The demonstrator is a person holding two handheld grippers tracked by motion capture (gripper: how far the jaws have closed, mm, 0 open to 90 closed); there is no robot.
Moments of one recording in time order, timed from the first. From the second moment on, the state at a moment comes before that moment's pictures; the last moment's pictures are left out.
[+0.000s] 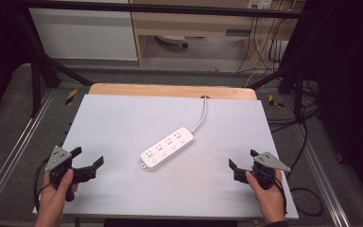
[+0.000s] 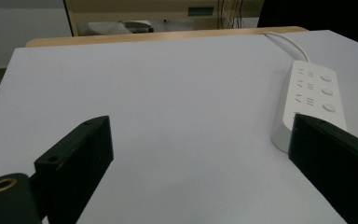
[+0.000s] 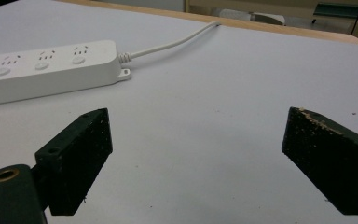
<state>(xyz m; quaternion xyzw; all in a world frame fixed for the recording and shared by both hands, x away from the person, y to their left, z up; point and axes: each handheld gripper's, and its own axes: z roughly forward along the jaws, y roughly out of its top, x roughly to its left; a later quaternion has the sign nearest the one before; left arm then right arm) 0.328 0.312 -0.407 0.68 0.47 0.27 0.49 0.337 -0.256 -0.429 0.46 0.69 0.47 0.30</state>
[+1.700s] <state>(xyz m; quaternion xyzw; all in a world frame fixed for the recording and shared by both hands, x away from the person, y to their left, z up) 0.322 0.263 -0.376 0.68 0.42 0.25 0.54 0.331 -0.227 -0.430 0.43 0.73 0.47 0.27</state>
